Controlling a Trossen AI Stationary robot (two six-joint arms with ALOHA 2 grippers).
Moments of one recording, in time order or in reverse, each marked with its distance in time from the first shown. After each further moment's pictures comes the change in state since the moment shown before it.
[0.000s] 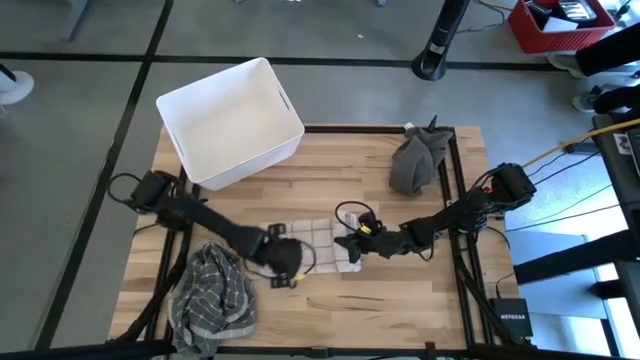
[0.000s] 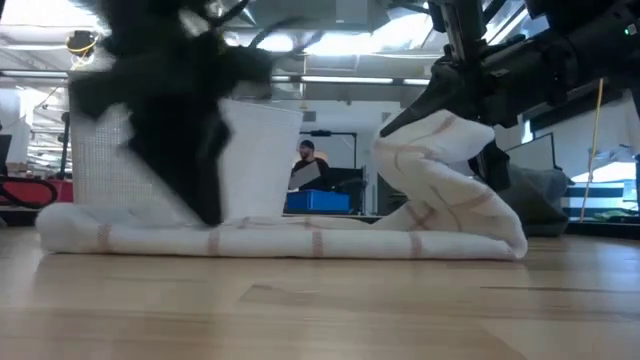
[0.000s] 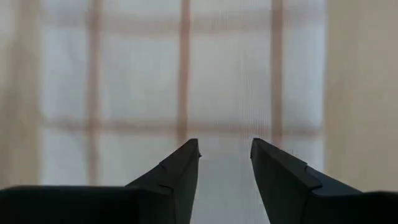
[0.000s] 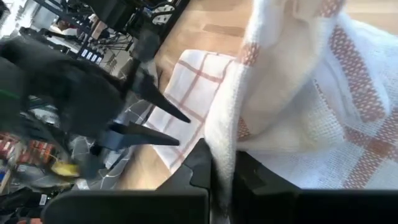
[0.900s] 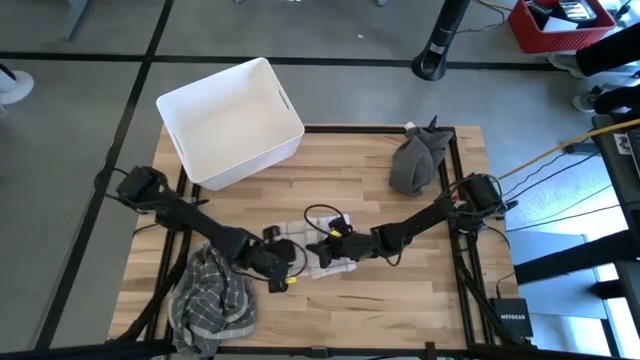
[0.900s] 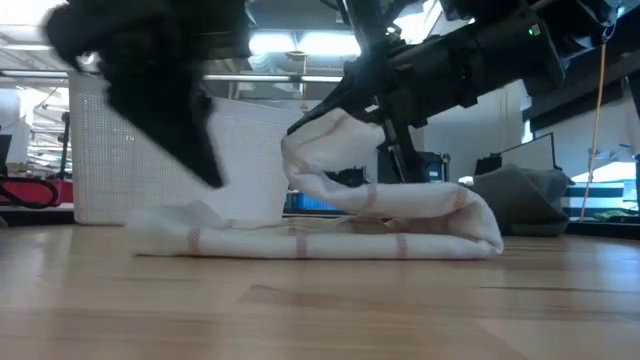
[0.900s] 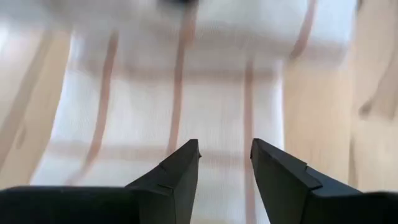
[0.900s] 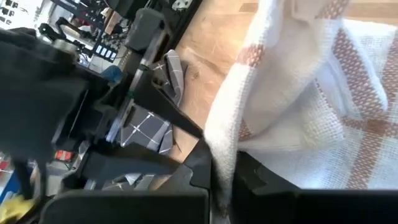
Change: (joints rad) left arm -0.071 -0.133 -0.081 0.108 -0.078 -0.122; right arm -0.059 0.275 0.298 0.031 -0.112 0.013
